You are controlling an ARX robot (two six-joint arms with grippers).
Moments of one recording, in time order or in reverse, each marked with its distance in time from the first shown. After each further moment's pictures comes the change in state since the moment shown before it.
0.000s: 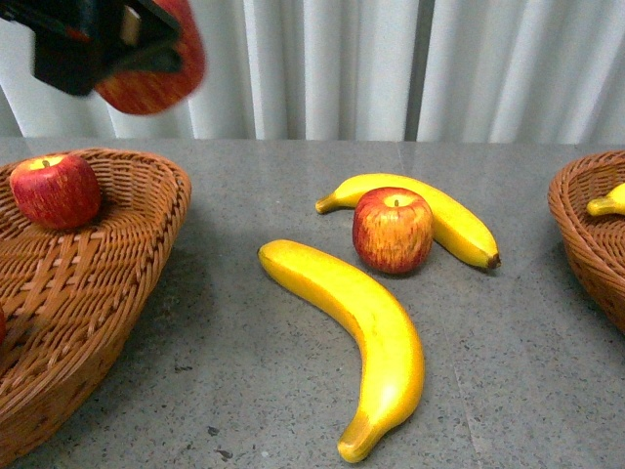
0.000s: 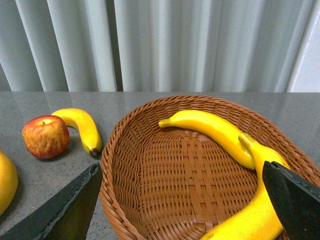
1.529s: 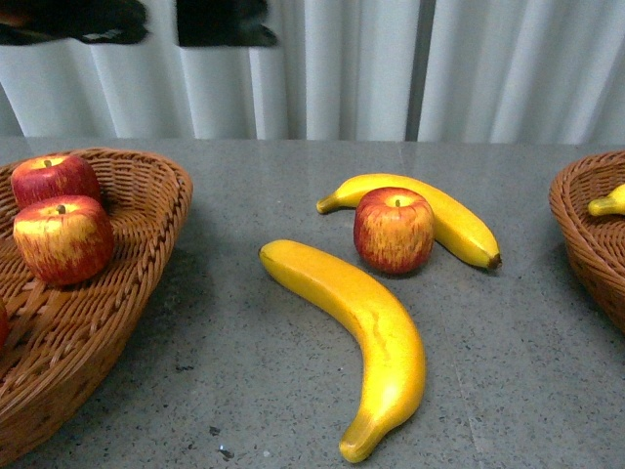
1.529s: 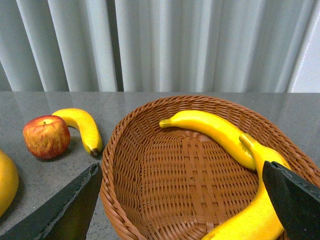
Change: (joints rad) left arm -0.093 0.144 0.082 0.031 0.076 -0.262; right arm 0.000 0.000 0.000 0.000 0.000 0.000
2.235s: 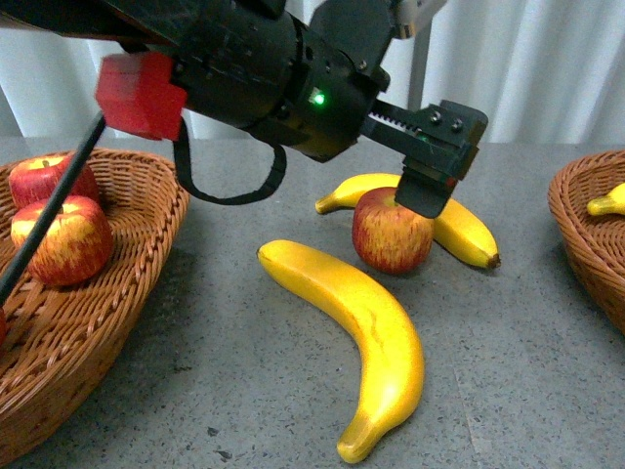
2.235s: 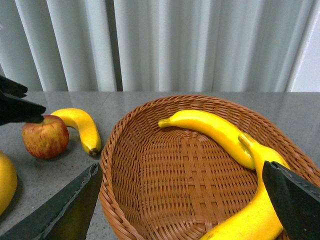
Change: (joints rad) left arm -0.136 0.496 0.340 -0.058 0.119 0.227; right arm 0.000 0.000 0.000 0.000 0.000 0.000
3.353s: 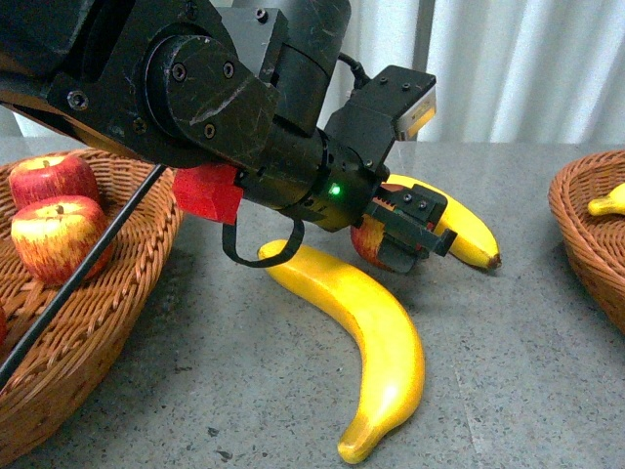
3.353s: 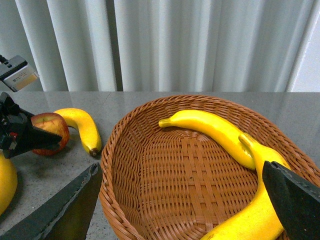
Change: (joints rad) left arm 0.009 0.187 0.063 0.019 0.008 -0.002; right arm 0.000 0.000 0.000 0.000 0.000 0.000
